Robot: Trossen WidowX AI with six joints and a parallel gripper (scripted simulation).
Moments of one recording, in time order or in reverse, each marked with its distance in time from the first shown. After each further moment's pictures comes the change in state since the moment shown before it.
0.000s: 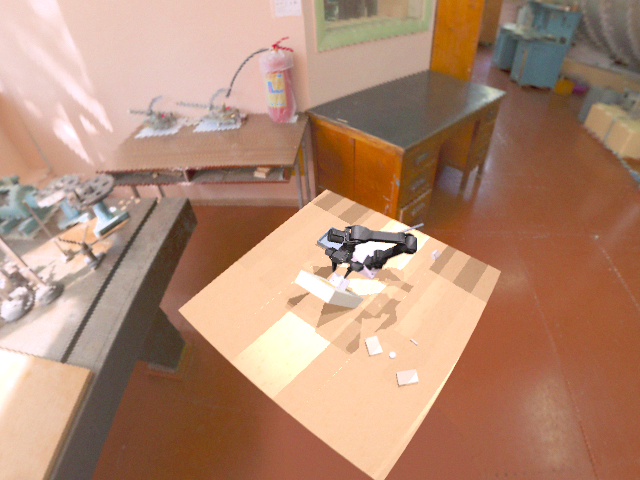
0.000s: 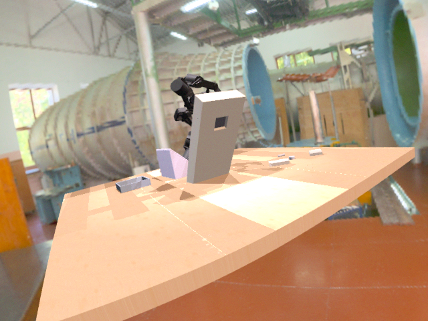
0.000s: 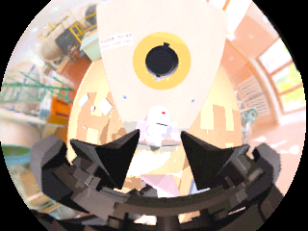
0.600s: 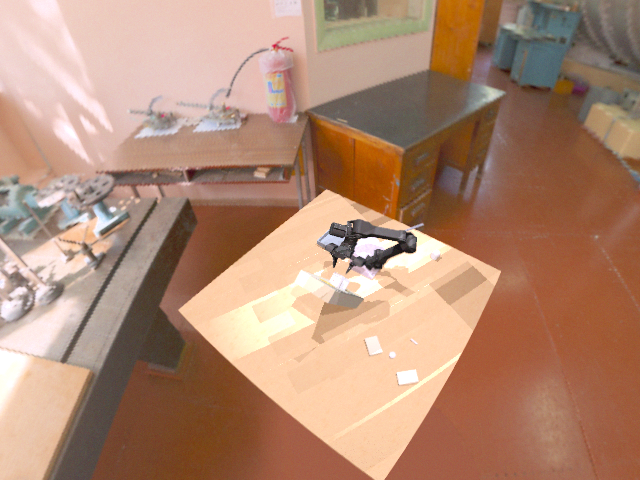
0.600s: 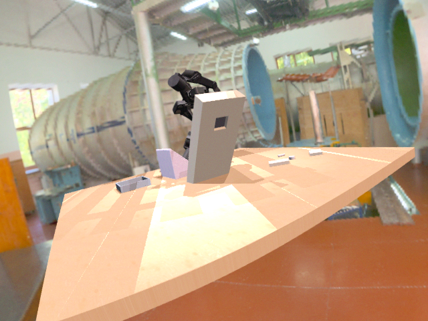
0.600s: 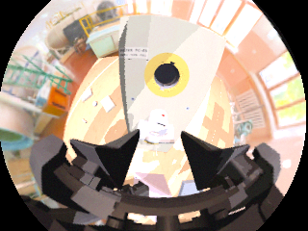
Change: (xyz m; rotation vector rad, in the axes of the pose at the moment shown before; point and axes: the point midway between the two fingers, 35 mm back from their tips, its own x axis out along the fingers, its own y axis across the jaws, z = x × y) arm -0.026 0.001 0.008 -0.119 -0.045 -0.006
